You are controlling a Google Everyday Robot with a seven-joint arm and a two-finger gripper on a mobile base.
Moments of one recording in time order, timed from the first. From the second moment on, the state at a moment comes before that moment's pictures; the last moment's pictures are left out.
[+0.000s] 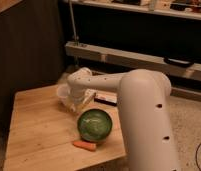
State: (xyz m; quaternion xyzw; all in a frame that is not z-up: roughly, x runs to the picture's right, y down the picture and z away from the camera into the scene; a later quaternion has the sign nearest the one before) arm -0.162 0.104 0.878 -0.24 -0.27 -0.38 0.85
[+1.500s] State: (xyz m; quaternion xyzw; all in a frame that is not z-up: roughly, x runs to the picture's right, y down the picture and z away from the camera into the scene) arm -0.158 0.121 0.895 -0.26 -0.28 -0.37 0.85
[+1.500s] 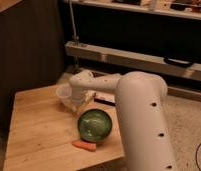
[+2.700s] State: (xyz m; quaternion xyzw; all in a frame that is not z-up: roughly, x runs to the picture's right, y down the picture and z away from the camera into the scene) arm -0.162 0.094 0.873 -0.25 -0.28 -0.38 0.85
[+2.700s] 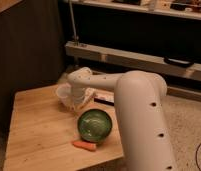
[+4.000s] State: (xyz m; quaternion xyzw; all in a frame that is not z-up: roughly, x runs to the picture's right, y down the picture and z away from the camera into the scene) arm -0.138 0.046 0.680 -0.29 -0.41 -0.32 0.80
